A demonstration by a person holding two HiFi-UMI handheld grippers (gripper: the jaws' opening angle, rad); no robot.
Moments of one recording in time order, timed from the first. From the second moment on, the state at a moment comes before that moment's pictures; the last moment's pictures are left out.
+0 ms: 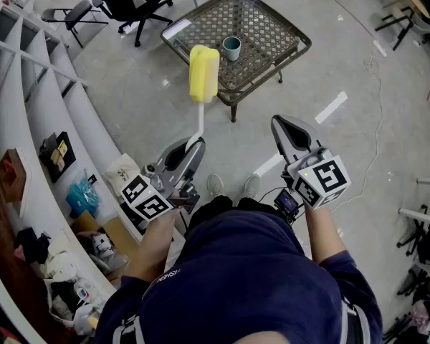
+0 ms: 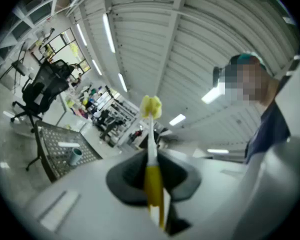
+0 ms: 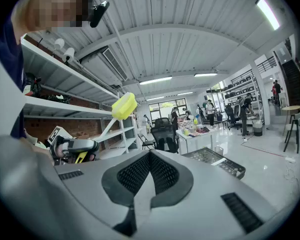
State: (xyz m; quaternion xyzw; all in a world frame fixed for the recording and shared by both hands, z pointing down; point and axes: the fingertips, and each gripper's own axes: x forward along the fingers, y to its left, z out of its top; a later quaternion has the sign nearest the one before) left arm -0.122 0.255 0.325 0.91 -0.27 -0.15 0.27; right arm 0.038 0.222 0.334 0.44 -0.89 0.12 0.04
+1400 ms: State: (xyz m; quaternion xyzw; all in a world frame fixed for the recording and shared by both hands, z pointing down) left arm -0.080 0.273 0.328 0.90 -0.31 -0.17 0.26; right arm 0.089 0.243 0.336 0.41 -0.90 0.14 0.02
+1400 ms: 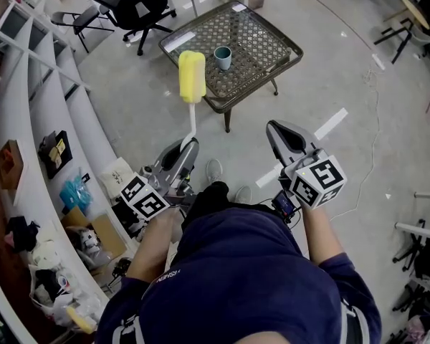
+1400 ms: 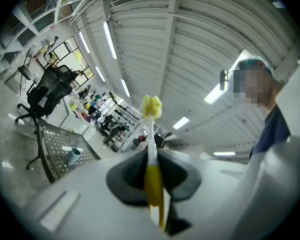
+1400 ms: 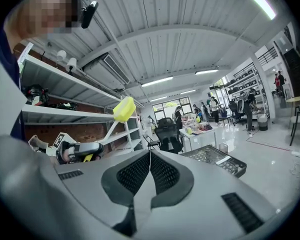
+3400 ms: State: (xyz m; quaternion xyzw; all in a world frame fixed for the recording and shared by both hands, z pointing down) left arm -0.139 0.001 0.379 0.90 -0.26 -0.12 0.32; right arm 0.011 -0.005 0.409 0.43 -0.87 0.20 0.11
